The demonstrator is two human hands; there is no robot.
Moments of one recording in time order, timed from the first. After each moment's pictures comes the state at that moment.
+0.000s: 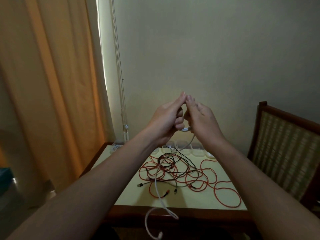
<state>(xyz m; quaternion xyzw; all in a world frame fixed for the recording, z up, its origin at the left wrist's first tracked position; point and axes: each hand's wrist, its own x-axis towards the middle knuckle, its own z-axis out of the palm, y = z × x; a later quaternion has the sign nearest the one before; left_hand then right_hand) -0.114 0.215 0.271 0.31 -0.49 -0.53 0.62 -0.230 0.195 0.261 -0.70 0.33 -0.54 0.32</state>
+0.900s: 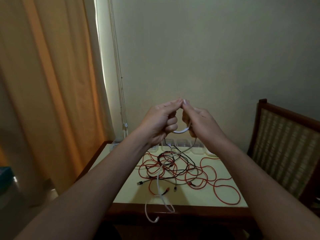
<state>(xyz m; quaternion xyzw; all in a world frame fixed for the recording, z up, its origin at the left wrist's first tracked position) -0.102 0.222 0.264 0.29 -0.47 -0.55 0.62 -0.238 0.195 0.255 -0.72 0.33 -0.48 0.38</state>
